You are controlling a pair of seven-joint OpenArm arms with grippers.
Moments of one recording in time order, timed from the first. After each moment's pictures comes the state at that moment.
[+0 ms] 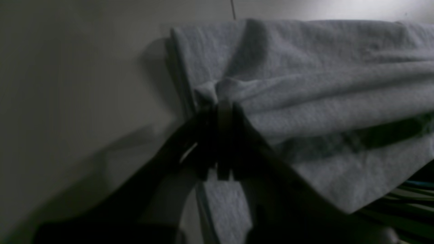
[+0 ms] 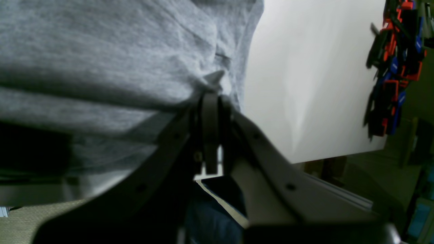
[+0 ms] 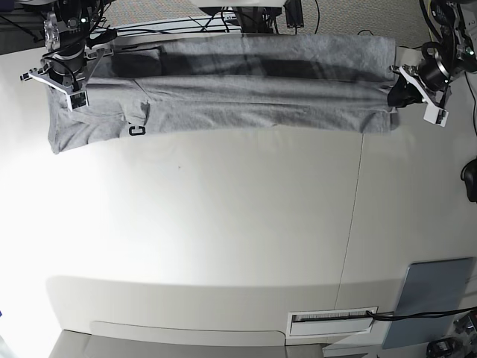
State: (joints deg) left arm 25.8 -23.8 -28.6 90.7 -45.4 -38.8 47.4; right arm -40.0 27.1 8.8 122.0 -11.5 -2.7 -55.9
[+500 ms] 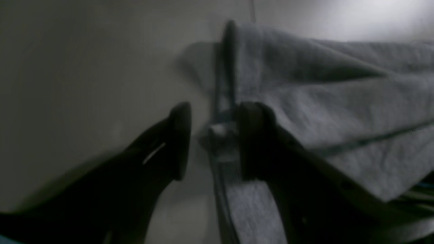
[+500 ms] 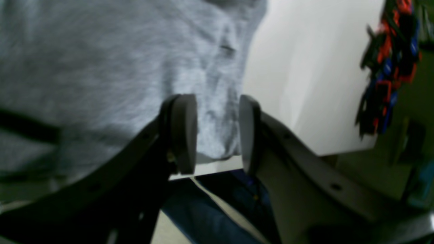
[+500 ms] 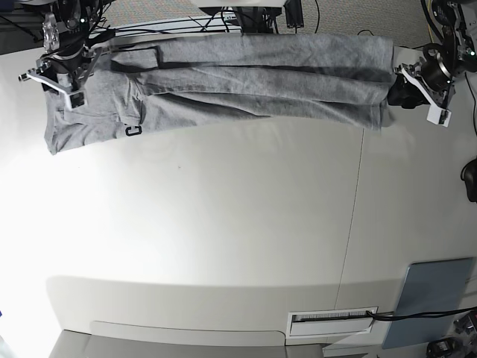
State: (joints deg) left arm 25.8 -23.9 -28.9 90.7 -44.4 -40.4 47.4; right arm -39.8 27.3 9.0 122.0 -12.5 -4.0 -56.5
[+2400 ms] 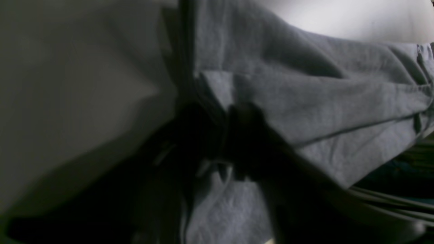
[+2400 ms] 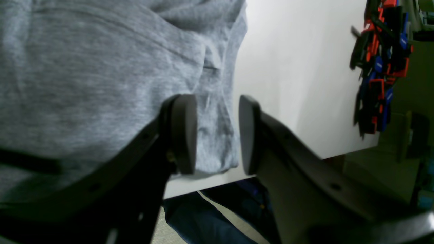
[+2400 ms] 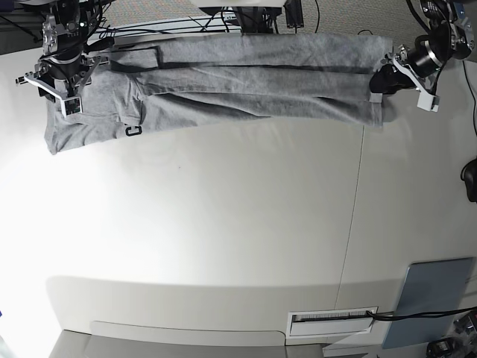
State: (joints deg) left arm 25.0 -19.4 -29.9 82.7 -55.8 -43.1 54.4; right arm -38.8 27.3 9.0 122.0 -11.9 -5.1 -54.5
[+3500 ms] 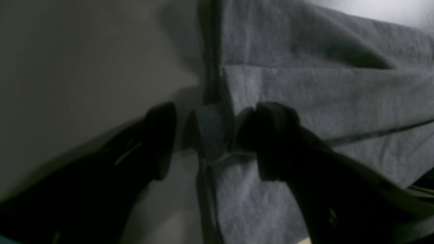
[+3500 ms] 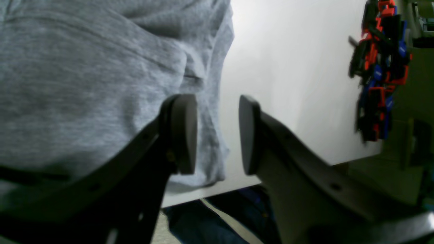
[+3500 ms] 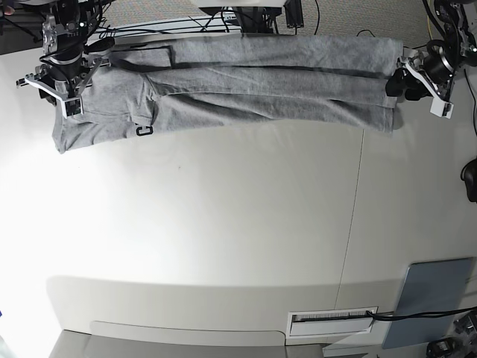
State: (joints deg) left arm 25.1 -24.4 -29.8 82.7 -48.0 -40.5 49.1; right arm -38.8 27.3 9.0 122.0 -10.1 -5.0 -52.0
